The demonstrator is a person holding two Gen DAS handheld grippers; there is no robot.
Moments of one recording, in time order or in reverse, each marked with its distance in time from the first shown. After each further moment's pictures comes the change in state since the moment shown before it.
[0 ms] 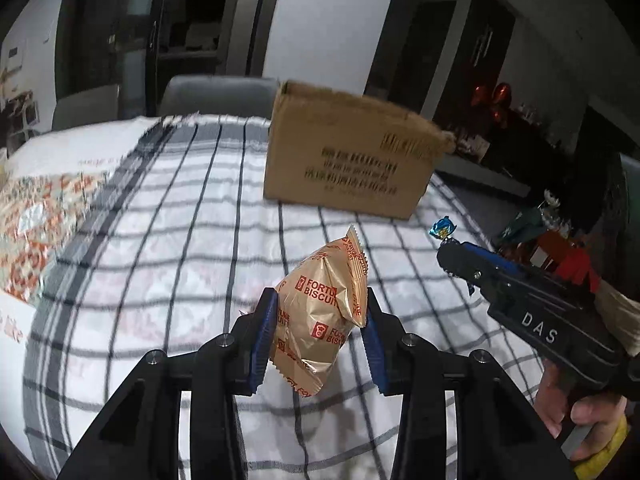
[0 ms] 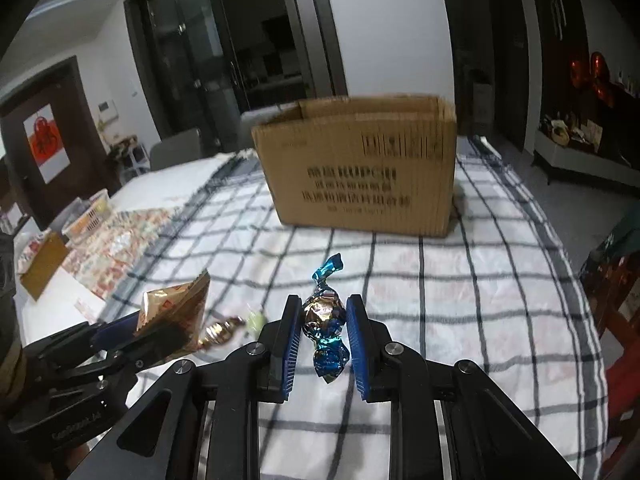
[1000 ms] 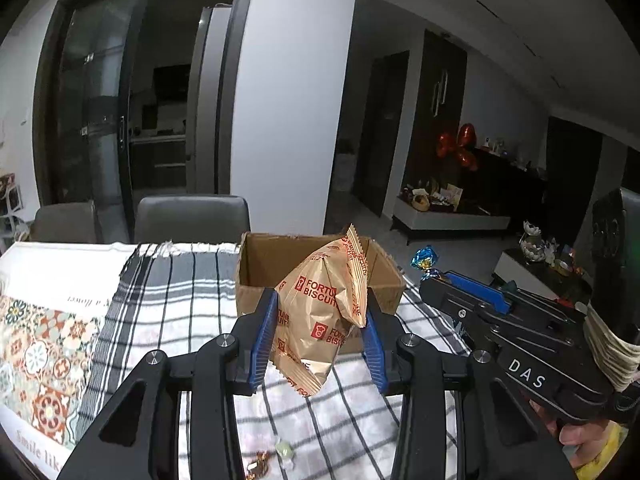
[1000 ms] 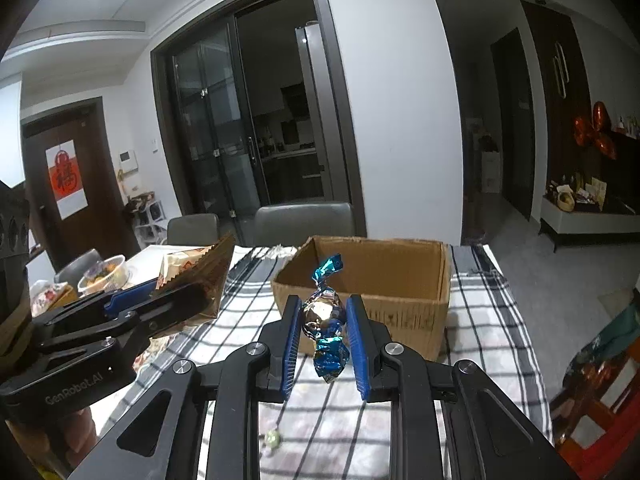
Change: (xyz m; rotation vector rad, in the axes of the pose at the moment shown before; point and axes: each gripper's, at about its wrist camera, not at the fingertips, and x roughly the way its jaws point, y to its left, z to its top) left arm -0.035 -0.037 0.134 0.137 -0.251 -0.057; right arm -0.044 -0.002 0.108 -0.046 -0.241 0.027
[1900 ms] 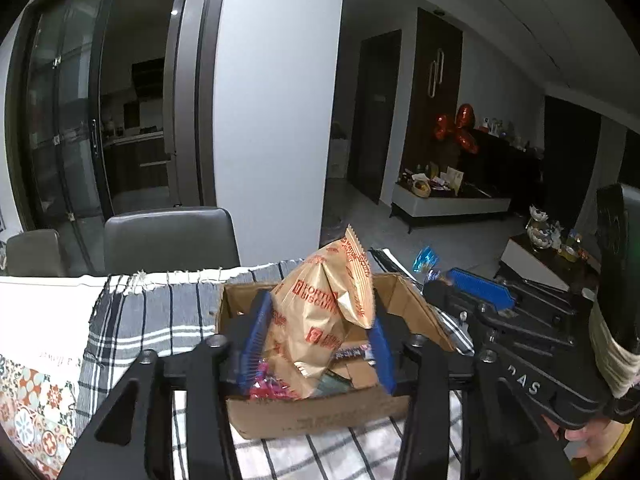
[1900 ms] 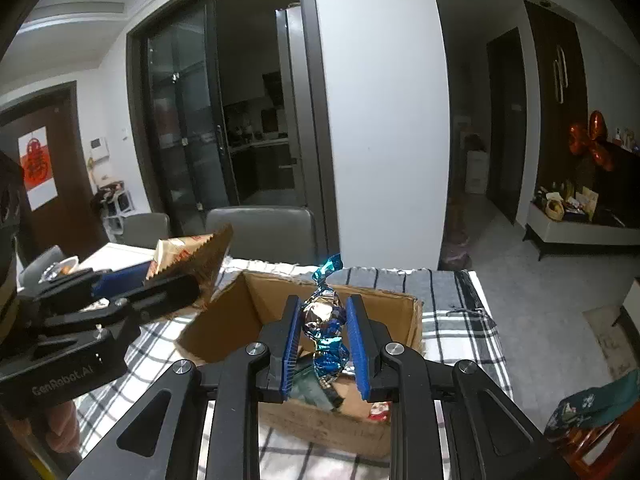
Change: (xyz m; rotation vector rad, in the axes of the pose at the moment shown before) left arm 0.137 0.014 0.068 0.053 0.060 -0.013; right arm 0.114 -0.059 0.058 -0.030 0.069 -0.090
